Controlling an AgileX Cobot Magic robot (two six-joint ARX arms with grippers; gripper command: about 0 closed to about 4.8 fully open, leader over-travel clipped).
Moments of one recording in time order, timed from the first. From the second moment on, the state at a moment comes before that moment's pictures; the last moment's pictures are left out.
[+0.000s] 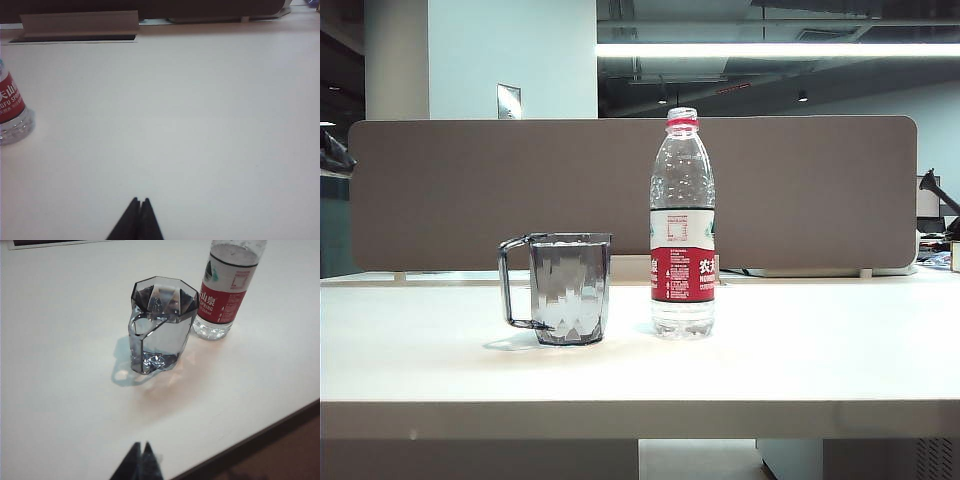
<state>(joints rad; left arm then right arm) -0.48 0.42 0.31 -0.25 0.04 -0.08 0.17 0.00 0.01 -0.18 0.10 0.05</state>
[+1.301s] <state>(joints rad) -0.06 0.01 0.02 -0.10 0.07 -0.07 0.17 0.00 0.01 -0.18 0.10 0.05</state>
